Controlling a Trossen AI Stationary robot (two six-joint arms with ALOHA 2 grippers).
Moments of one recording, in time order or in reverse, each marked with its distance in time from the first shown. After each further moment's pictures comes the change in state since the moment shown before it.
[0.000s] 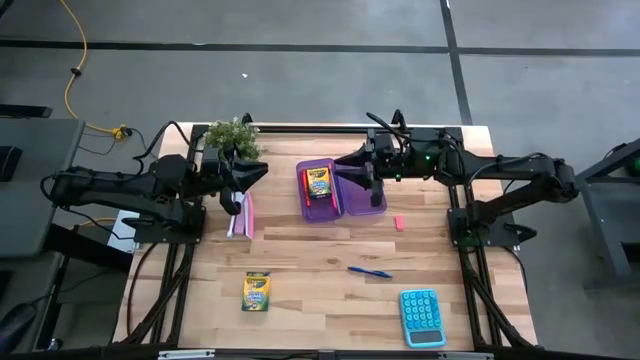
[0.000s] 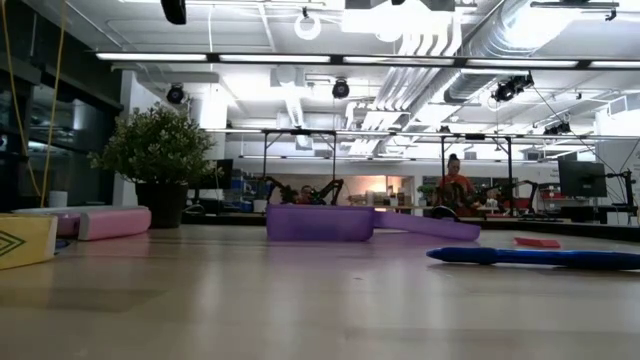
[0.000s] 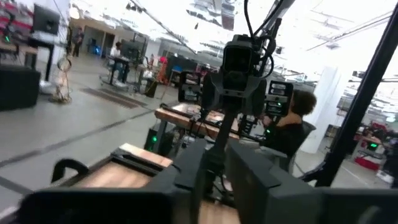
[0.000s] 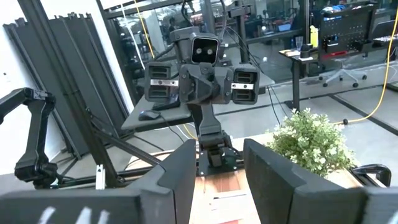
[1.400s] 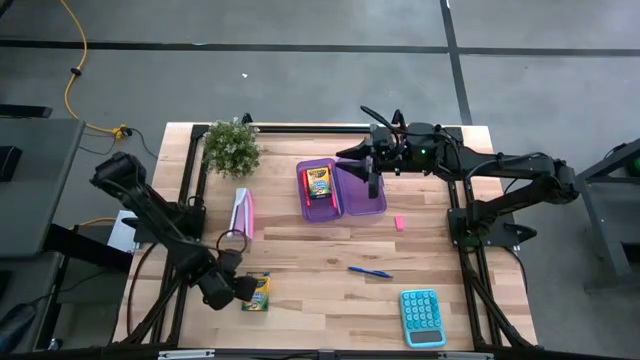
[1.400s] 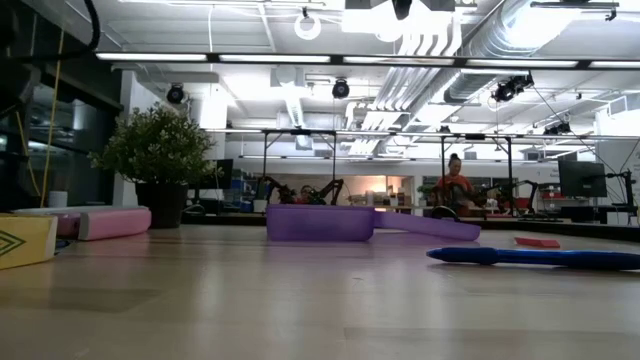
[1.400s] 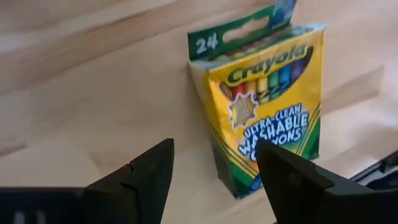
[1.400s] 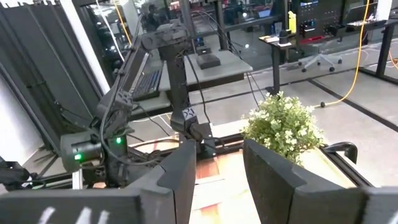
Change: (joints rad) left arm -0.824 0.701 0.083 -0.771 0.085 -1.836; right arm -0.056 0.001 -0.001 -0.068 0.015 0.005
